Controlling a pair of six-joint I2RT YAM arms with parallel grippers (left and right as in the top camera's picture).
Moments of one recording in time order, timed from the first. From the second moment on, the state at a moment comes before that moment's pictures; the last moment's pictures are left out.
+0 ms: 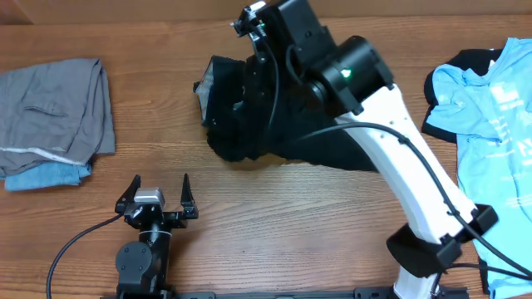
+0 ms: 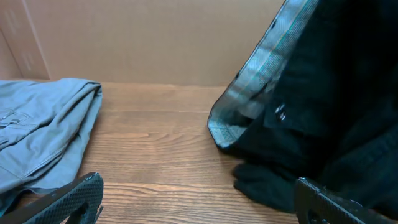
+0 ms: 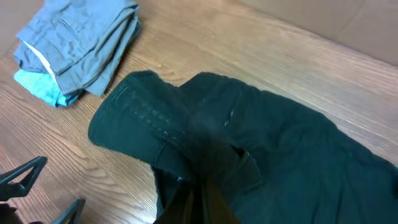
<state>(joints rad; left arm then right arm) -0.07 0.02 0.01 -0.08 -0.06 -0.07 0.65 1.93 2.34 -1.23 -0.10 0.13</state>
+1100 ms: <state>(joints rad) -0.07 0.11 0.32 -0.56 0.19 -0.23 0.64 1.66 2.34 -1.29 -0.09 0.13</state>
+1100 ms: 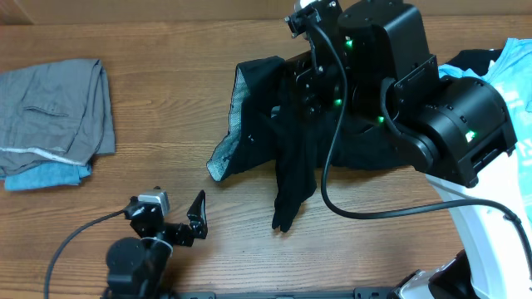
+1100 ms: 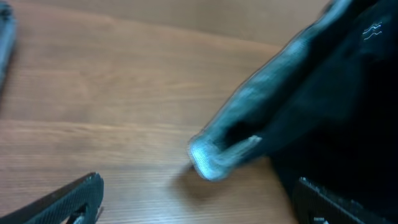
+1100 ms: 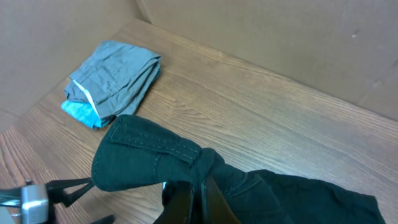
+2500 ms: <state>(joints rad) 0.18 1.46 0.91 -0.73 0.76 -0.21 0.64 1.65 2.34 -1.34 -0.09 0.15</state>
